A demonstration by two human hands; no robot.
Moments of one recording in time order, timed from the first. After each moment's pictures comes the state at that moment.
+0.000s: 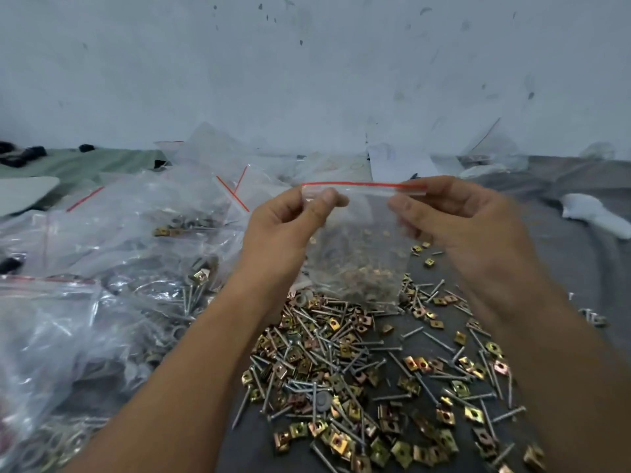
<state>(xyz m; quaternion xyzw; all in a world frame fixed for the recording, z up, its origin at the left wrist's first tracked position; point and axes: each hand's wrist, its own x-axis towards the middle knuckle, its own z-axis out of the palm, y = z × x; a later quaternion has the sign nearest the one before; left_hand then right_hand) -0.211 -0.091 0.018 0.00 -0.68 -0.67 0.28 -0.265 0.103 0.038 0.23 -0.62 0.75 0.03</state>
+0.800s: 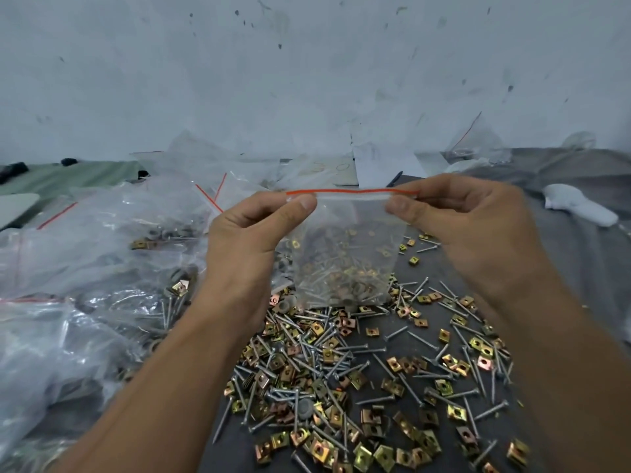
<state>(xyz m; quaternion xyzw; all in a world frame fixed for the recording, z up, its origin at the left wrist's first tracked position) -0.216 -0.093 0.013 -0.03 -0.59 -0.74 0.30 -0.271 0.124 0.042 0.21 -0.66 0.72 0.10</state>
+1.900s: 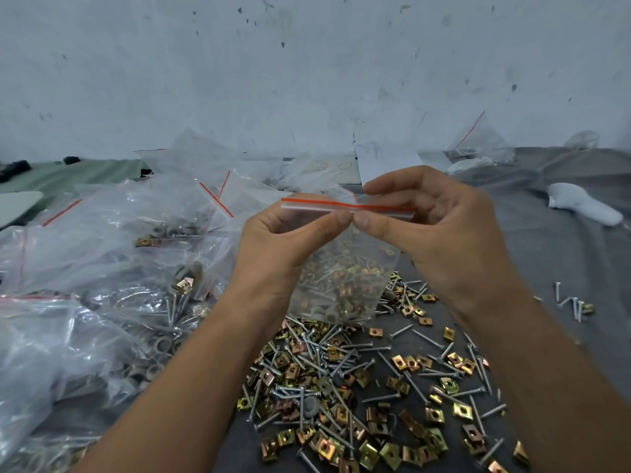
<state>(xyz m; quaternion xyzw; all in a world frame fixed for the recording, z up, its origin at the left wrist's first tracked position) -0.212 -0.077 0.009 -0.10 -0.61 -0.75 0.24 -0.253 0.100 0.039 0.30 -0.66 0.68 0.09</state>
